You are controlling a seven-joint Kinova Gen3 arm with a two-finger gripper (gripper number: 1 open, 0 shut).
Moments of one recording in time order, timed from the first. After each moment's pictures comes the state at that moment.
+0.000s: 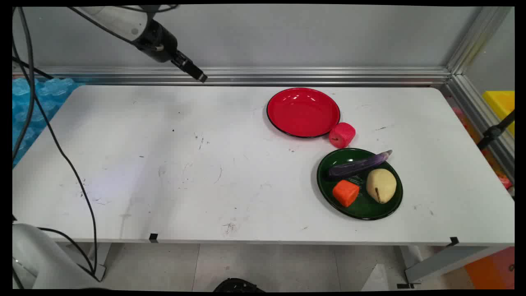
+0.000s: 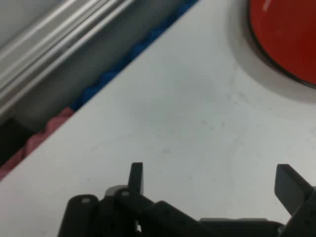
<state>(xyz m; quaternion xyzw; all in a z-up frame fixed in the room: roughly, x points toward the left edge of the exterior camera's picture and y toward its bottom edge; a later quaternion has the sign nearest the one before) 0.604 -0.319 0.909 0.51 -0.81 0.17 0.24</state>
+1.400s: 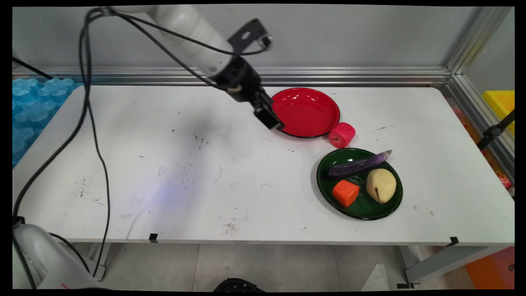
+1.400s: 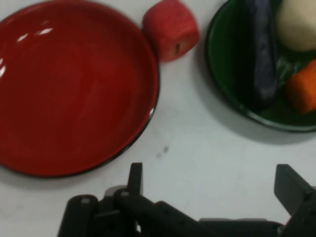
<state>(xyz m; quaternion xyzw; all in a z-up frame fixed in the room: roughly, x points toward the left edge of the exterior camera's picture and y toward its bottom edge) 0.402 -0.307 0.892 0.32 -0.90 0.08 0.29</state>
